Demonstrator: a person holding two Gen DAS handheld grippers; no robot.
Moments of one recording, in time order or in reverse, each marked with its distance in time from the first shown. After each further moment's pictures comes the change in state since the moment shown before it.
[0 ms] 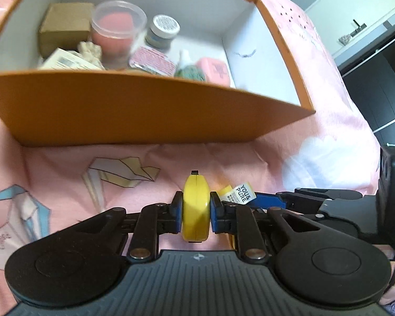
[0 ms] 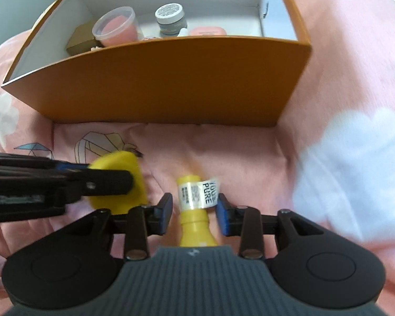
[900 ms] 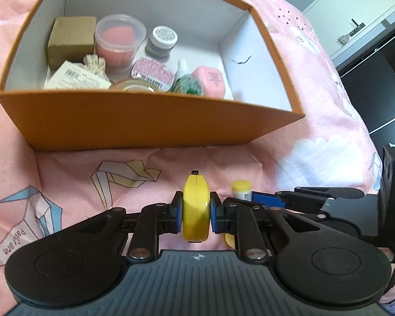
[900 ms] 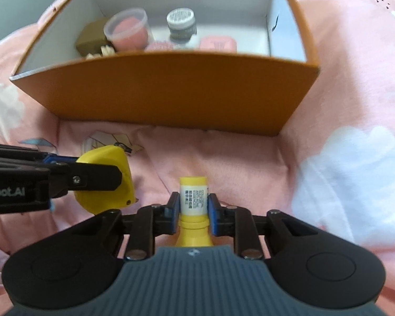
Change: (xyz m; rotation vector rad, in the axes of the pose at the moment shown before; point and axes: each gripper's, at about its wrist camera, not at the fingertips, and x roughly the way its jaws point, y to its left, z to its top) left arm -0.020 -0.008 0.002 0.025 -0.009 0.010; right arm -0.019 0.004 0.000 -0.040 -0.025 -0.011
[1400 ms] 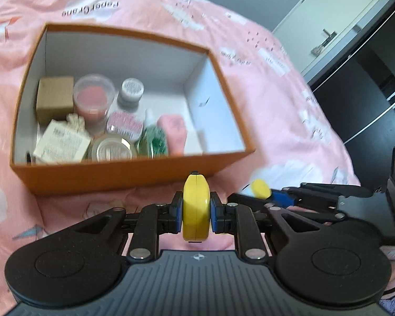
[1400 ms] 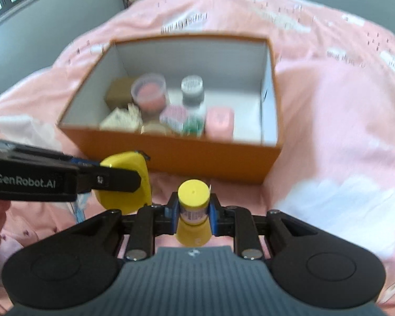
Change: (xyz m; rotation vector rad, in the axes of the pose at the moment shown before) left arm -0.049 -0.030 0.021 0.081 -0.123 -0.071; right arm -0.090 0.008 0.010 -0.041 -0.201 0.014
